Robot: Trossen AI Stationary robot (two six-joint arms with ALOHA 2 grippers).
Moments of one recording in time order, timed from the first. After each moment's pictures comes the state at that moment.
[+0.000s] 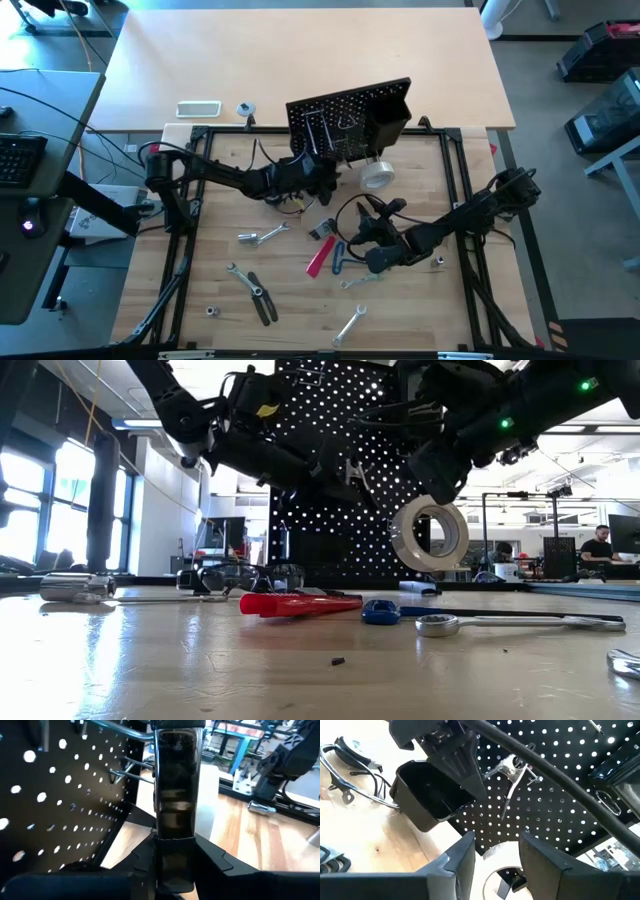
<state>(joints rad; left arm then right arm) 0.20 1.79 0.88 0.65 -0.22 -0.19 0.42 1.66 0.82 -0.01 1.38 0.13</state>
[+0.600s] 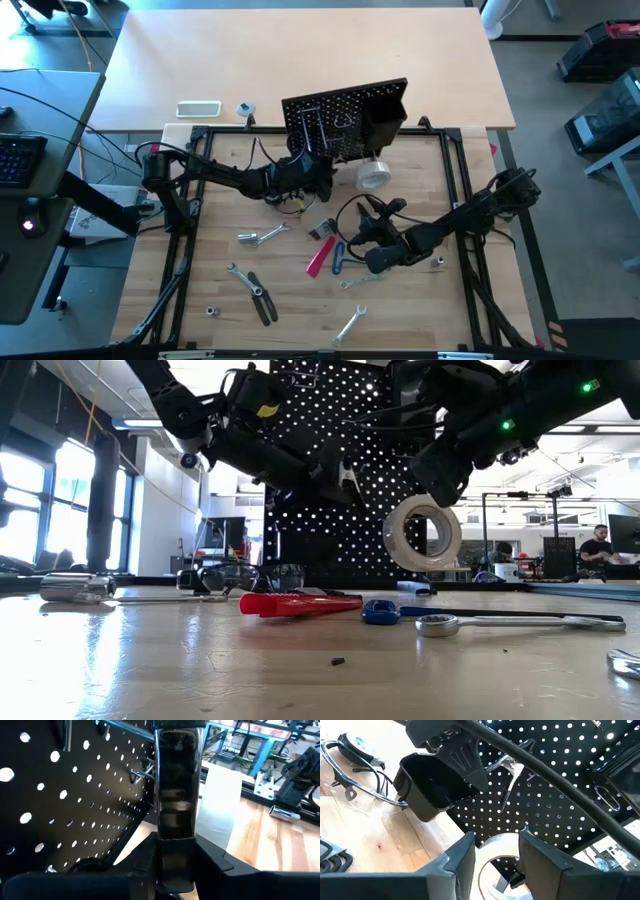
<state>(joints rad) 0.20 1.77 0.88 0.60 -0.32 -0.23 0.42 1.66 0.82 -0.03 1.37 0.13</state>
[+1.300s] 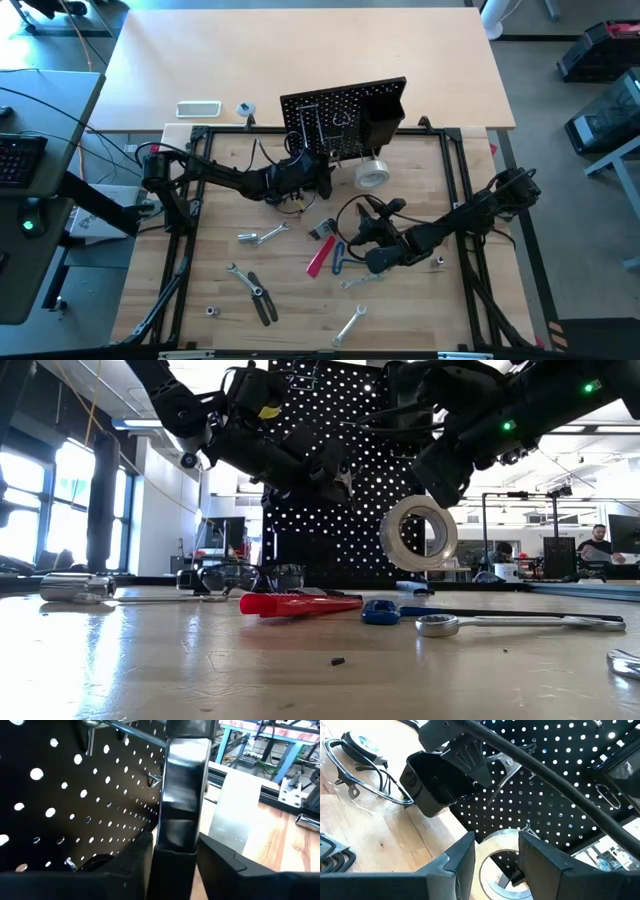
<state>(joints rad) 0.19 1.77 0.88 0.60 -0.43 -0.23 0.42 1.66 0.82 -0.04 1.36 0.14</state>
